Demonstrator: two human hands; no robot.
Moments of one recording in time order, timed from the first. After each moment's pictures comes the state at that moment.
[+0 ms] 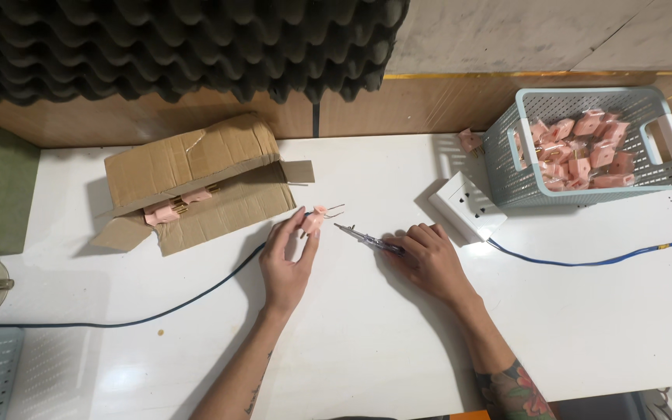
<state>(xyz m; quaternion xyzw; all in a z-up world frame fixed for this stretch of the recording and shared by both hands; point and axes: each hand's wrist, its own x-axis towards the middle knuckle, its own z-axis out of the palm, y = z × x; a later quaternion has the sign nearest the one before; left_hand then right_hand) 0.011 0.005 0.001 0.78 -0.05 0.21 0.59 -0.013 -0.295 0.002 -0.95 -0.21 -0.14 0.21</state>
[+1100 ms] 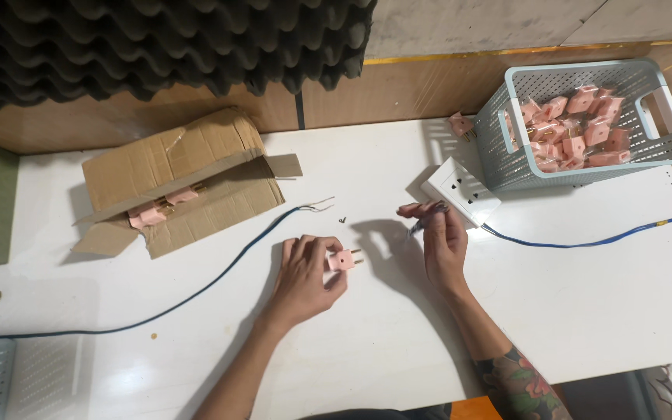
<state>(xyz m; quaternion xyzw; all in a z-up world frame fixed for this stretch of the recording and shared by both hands) -0.013 -0.001 0.001 0.90 -0.28 0.00 0.34 -0.021 -0.282 -0.005 -0.67 0.00 -0.20 0.72</state>
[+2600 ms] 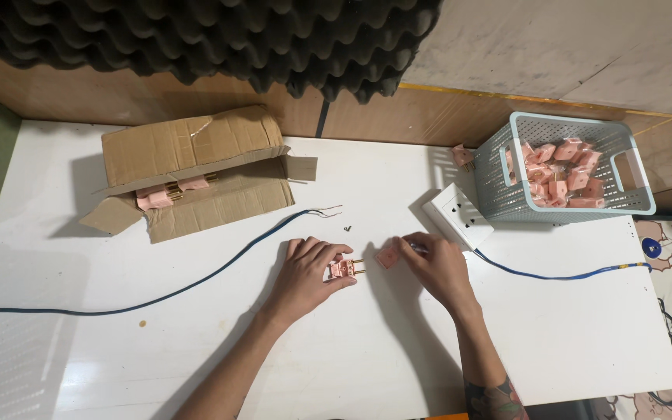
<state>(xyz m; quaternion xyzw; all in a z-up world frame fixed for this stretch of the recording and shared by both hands) -0.008 0.002 -0.018 0.88 -0.28 0.01 0.39 -0.014 -0.265 0.095 -0.93 0.17 0.15 0.28</state>
